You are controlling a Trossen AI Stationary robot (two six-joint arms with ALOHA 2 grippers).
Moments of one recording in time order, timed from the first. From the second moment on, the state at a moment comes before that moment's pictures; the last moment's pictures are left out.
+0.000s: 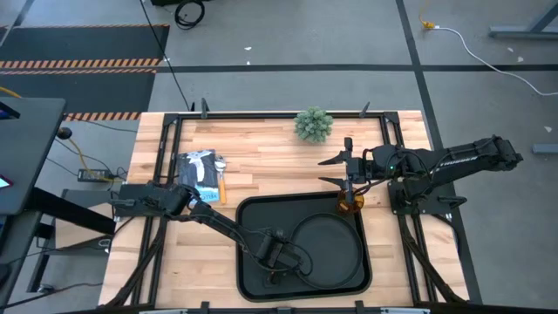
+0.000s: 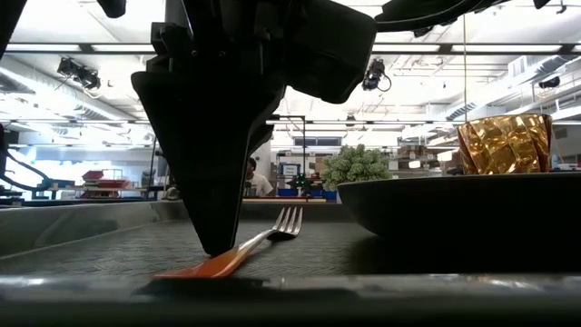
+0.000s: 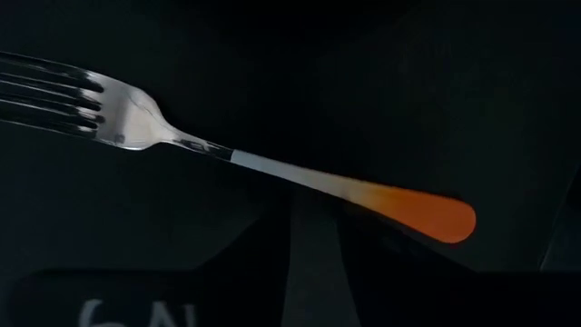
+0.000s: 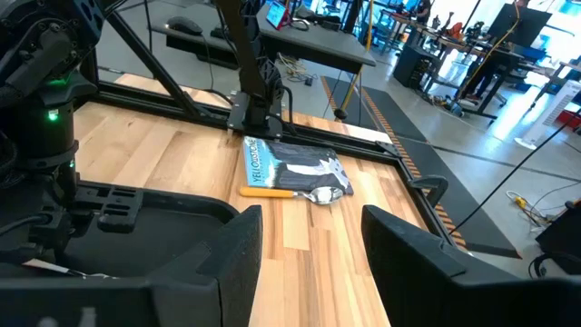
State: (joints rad) left arm -0.46 2.29 1.83 -0.94 0.02 -0.60; right arm 0.10 0.90 0.68 0.01 0.18 -0.23
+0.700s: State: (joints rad) left arm -0.44 2.28 1.87 -1.01 0.06 -0.57; right arm 0.10 0.90 0.68 0.01 0.18 -0.23
